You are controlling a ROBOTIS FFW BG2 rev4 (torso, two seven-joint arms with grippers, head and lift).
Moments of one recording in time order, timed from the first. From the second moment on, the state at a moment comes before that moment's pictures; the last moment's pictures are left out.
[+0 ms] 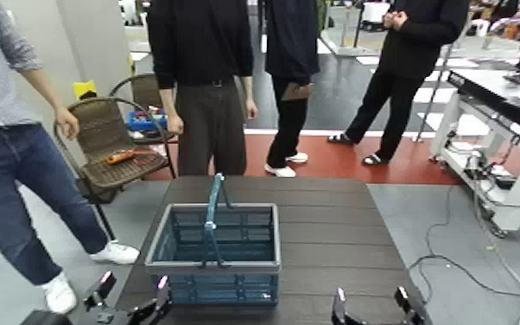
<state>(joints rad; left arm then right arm) 0.38 0.12 0.00 -1.81 0.25 -0.18 -0.17 0.45 -0.10 0.18 -1.87 -0.03 -0.19 -0.16</state>
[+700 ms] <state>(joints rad) 0.37 0.12 0.01 -1.81 0.26 -0.16 -0.17 0.44 -0.10 0.18 -1.86 -0.04 -0.19 -0.16</state>
